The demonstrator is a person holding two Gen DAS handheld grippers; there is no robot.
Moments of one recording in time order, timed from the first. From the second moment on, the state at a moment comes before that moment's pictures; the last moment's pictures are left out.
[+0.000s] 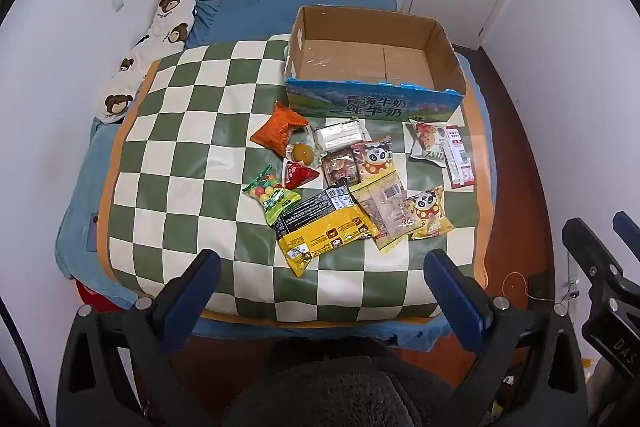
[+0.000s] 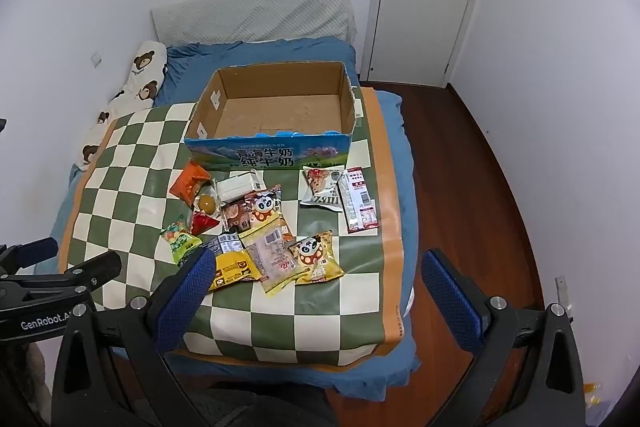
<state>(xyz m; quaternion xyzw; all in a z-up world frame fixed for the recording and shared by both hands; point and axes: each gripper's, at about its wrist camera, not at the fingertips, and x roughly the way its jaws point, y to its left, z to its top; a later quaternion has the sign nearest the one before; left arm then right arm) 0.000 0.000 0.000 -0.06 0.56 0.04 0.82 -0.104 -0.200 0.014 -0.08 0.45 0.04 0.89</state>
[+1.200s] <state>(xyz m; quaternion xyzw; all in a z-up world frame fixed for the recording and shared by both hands) -0.011 -0.012 0.017 -0.06 0.55 0.04 0.83 -0.109 -0.201 0.017 -0.08 0.45 0.04 0.89</state>
